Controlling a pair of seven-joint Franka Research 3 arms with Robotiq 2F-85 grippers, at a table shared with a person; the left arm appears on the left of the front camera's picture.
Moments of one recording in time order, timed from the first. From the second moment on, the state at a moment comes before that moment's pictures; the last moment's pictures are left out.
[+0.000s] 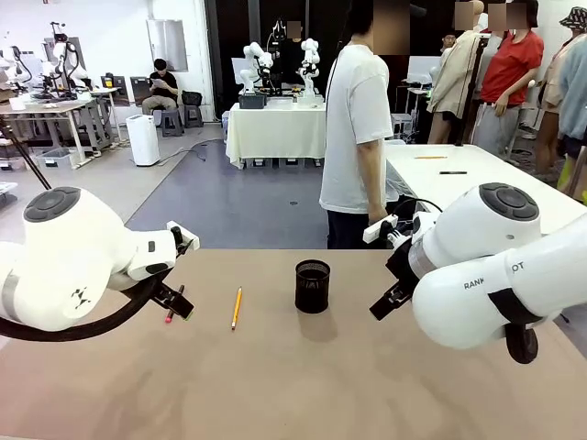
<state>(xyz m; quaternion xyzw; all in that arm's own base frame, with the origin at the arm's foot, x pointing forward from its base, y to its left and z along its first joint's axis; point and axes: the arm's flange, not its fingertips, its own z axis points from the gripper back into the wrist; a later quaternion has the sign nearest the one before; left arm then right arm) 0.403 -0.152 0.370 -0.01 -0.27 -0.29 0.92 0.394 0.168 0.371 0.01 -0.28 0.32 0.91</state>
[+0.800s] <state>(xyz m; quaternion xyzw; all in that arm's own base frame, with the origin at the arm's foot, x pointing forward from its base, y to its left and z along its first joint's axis) 0.403 -0.152 0.370 -0.01 -0.27 -0.29 0.92 0.394 0.168 0.371 0.01 -0.28 0.32 0.91</state>
